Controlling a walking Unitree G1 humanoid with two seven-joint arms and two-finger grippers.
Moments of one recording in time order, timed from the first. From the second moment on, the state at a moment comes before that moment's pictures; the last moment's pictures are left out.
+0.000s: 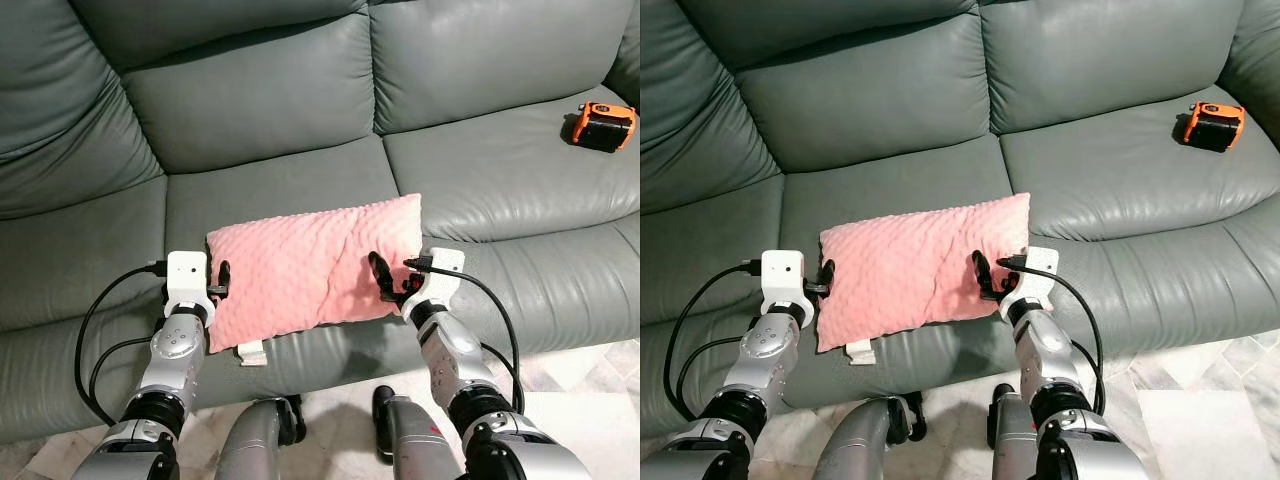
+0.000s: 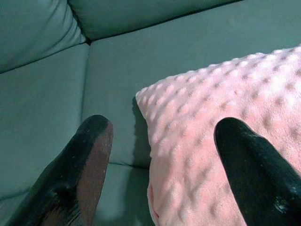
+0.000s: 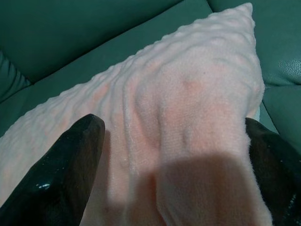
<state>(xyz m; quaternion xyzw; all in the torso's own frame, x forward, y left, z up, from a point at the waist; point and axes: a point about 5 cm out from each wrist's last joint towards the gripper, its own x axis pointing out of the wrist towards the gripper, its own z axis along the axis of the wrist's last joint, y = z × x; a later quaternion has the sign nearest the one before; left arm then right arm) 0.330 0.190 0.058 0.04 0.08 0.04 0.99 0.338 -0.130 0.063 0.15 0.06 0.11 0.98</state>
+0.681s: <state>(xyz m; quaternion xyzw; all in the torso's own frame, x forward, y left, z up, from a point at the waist) 0.329 0.188 0.055 0.04 0.09 0.04 0.99 0.341 -0.102 0.069 0.22 0.06 0.14 0.96</state>
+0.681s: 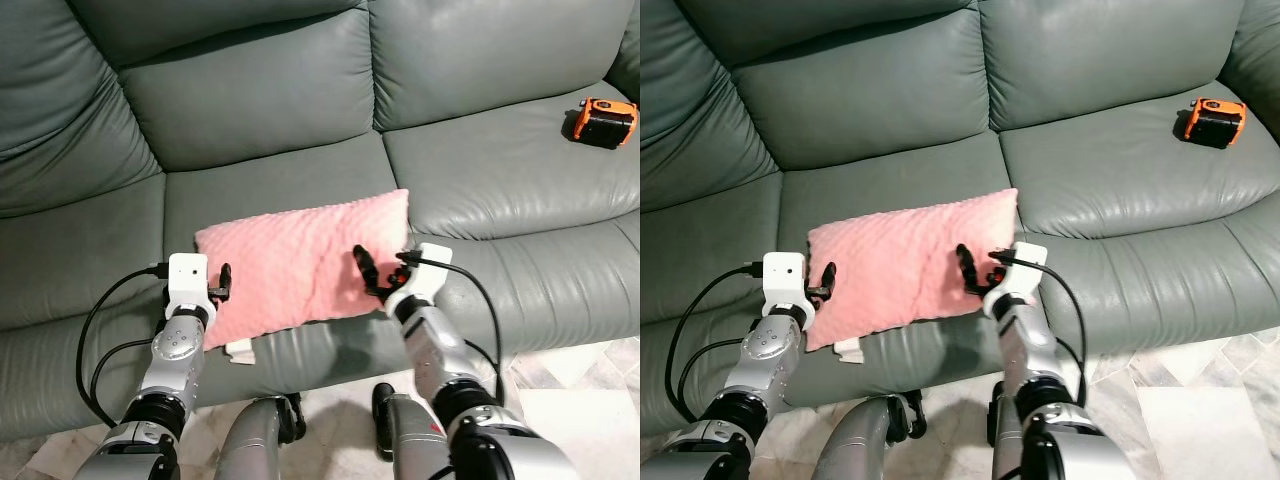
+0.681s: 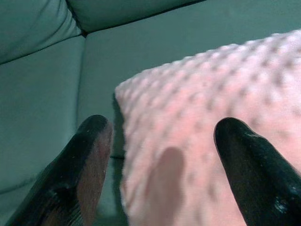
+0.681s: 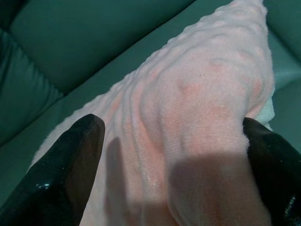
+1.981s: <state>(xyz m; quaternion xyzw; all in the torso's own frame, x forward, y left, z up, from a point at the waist) 0.285 0.196 -0.005 0.09 0.24 -0.03 0.97 0.271 -0.125 -0.018 -0.06 0.24 0.18 0.95</state>
